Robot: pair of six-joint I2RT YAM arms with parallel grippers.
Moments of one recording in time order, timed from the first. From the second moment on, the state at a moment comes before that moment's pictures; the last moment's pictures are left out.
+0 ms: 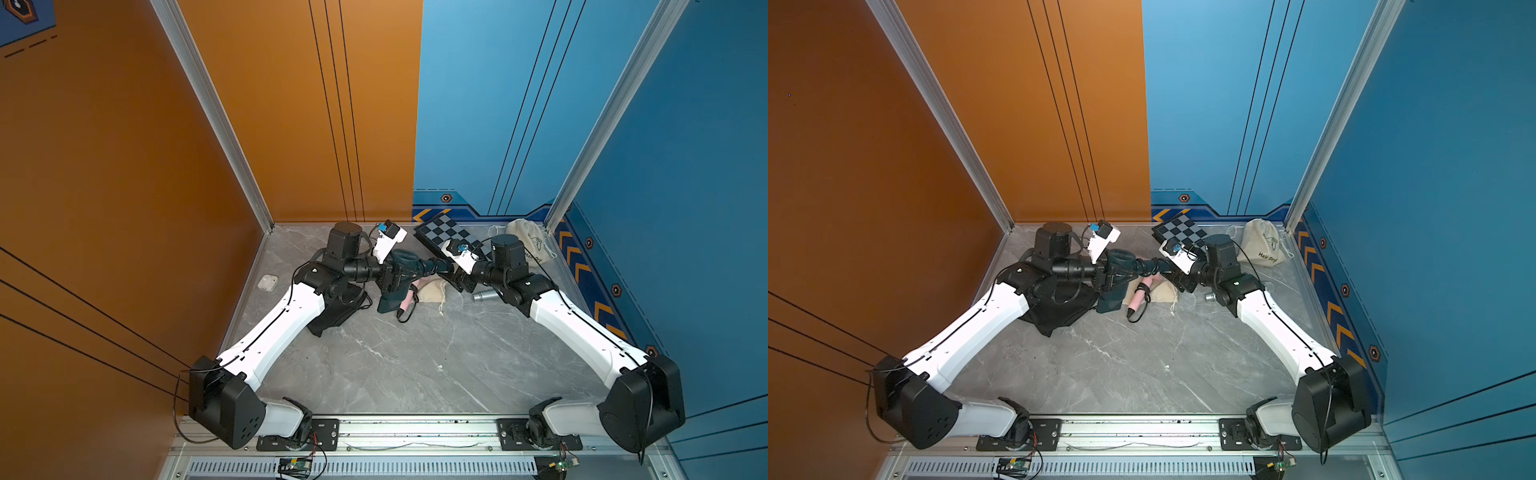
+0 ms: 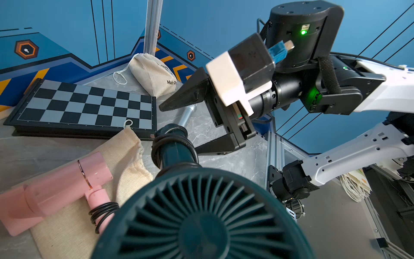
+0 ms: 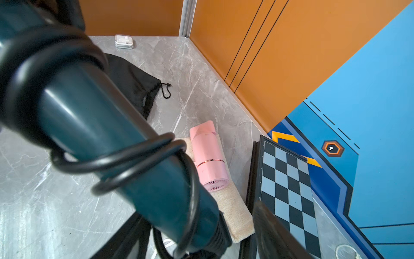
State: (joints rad) left arm -0.46 1.38 1.28 -0.35 0.76 -0.07; right arm 0.40 1.37 1.08 -0.20 -0.41 -0.56
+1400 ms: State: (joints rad) left arm -0.49 1.37 1.22 0.13 0.62 -0.18; right arm 0.70 1.41 0.98 0.24 0.07 0.19
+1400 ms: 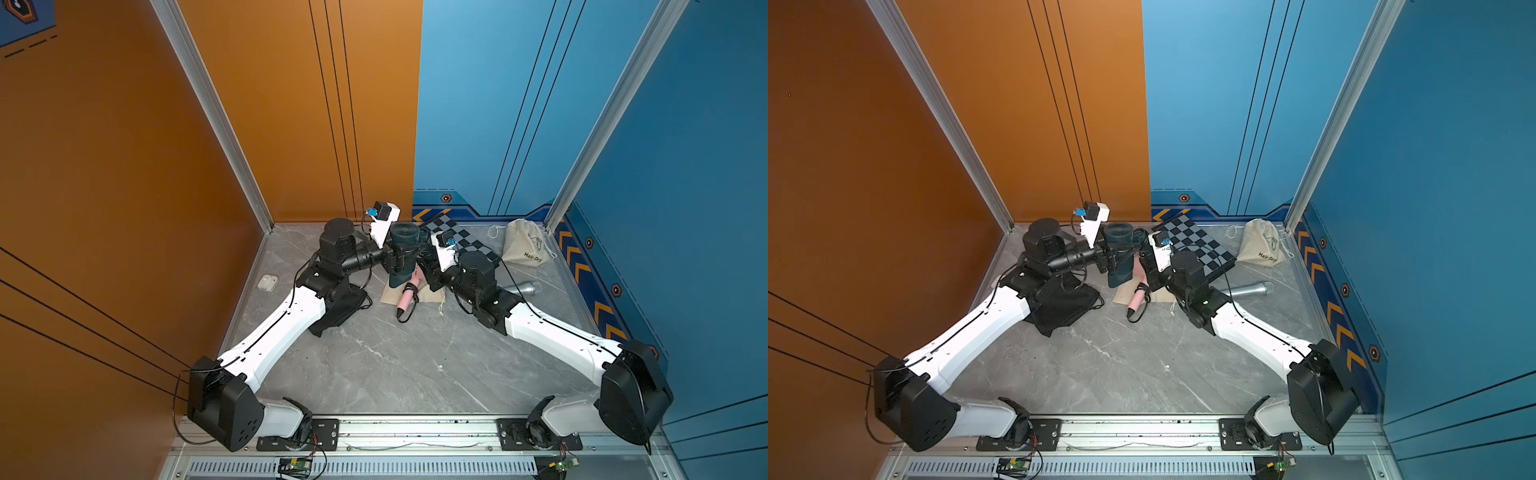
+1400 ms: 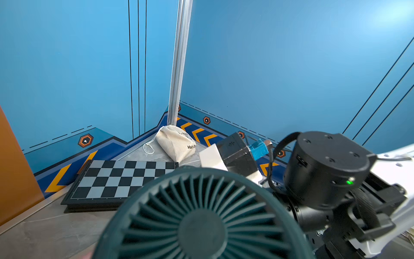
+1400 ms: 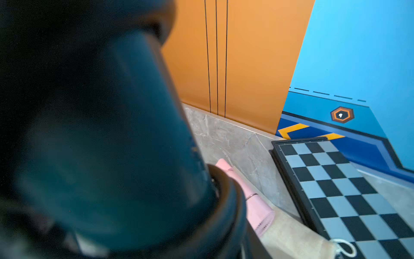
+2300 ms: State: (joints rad) left arm -0.46 1.37 1.14 0.21 0.58 -0.19; right arm 0.71 1.18 0.99 0.12 0.03 0.42
